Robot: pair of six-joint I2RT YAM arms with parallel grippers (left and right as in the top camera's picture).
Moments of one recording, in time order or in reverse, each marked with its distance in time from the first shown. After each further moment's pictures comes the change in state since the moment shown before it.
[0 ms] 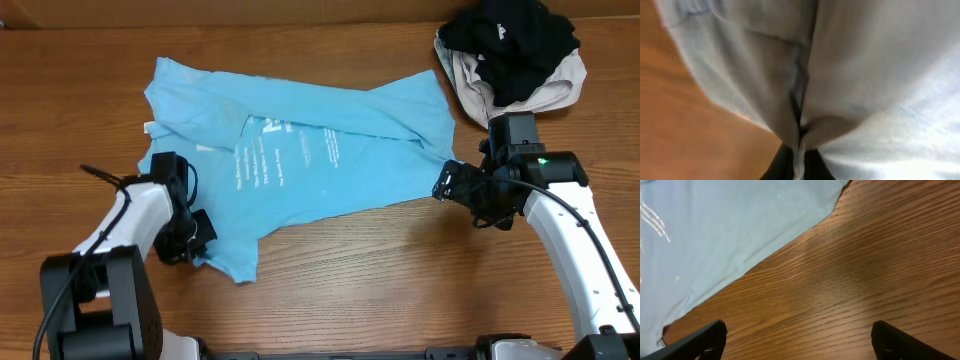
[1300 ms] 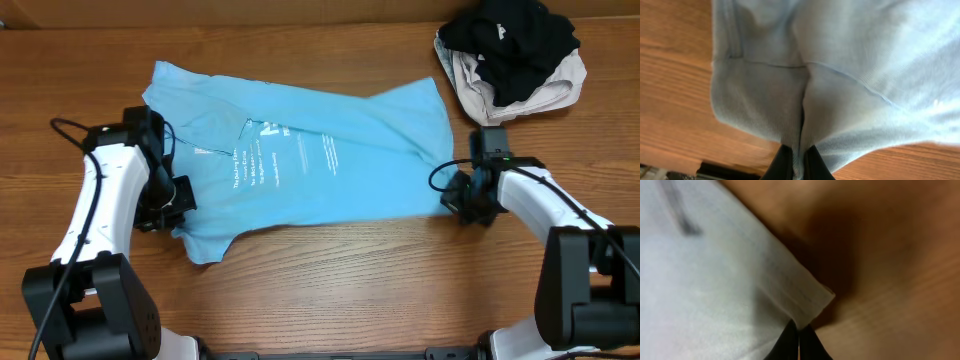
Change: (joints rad) left arm 0.036 0.011 0.362 -0.328 -0.013 0.157; right arm -0.042 0.305 -0.160 0.359 0.127 0.142
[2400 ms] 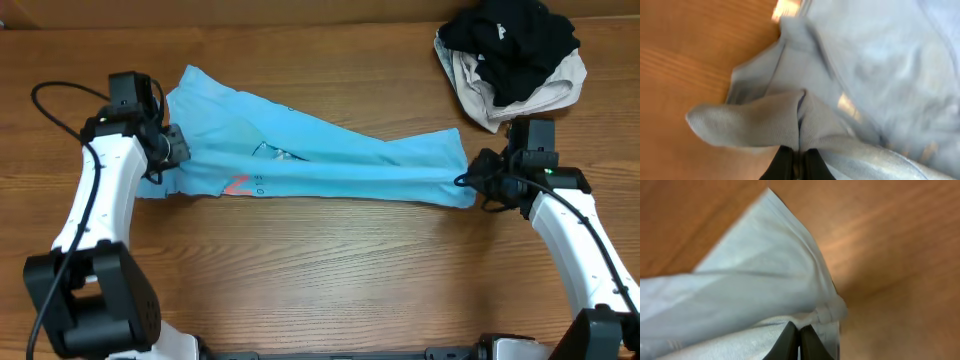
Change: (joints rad) left arm 0.002 0.058 0.063 0.496 -0.028 0.000; right arm -0.071 -0.273 0.019 0.065 -0.041 -0.103
